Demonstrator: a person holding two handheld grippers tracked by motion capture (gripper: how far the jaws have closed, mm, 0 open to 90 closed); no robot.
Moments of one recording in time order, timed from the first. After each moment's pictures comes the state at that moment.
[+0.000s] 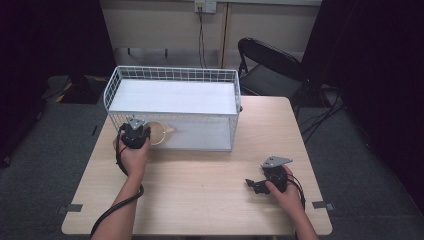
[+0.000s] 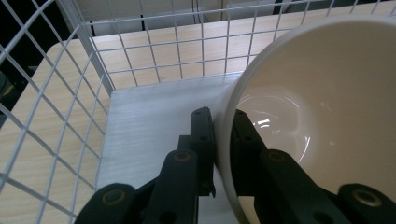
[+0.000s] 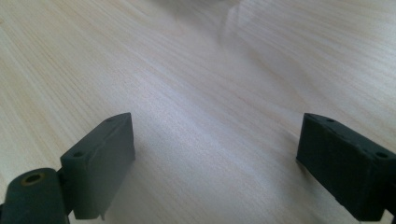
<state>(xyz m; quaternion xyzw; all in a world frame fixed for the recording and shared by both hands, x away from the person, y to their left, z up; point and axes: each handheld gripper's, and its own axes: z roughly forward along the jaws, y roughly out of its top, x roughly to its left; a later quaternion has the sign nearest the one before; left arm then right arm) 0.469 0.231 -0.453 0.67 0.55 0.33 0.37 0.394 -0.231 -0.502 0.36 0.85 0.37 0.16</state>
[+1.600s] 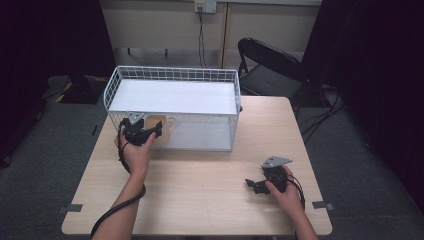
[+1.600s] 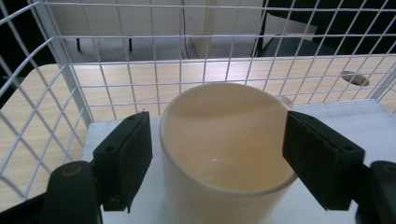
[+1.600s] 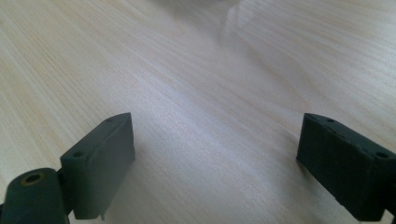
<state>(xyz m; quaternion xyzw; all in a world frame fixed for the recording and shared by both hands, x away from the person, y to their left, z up) 0.471 0.222 -0.430 0.63 0.55 0.32 0.43 0.393 -0.230 -0.502 0.36 0.84 0.36 0.16</state>
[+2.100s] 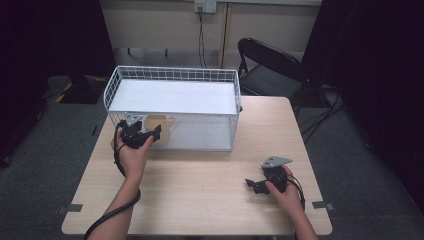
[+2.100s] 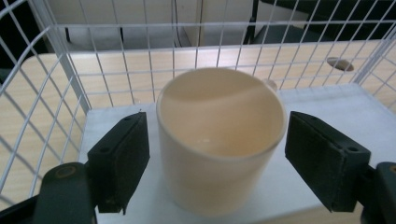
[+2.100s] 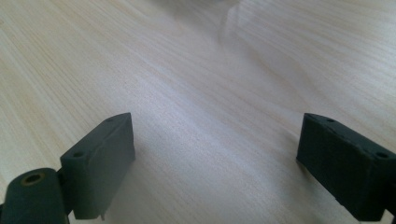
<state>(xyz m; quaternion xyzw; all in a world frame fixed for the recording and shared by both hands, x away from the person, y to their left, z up) 0.456 0.227 -0.422 0.66 0.55 0.29 0.42 0.393 -0.230 -0.502 0.36 0.84 0.37 0.16</state>
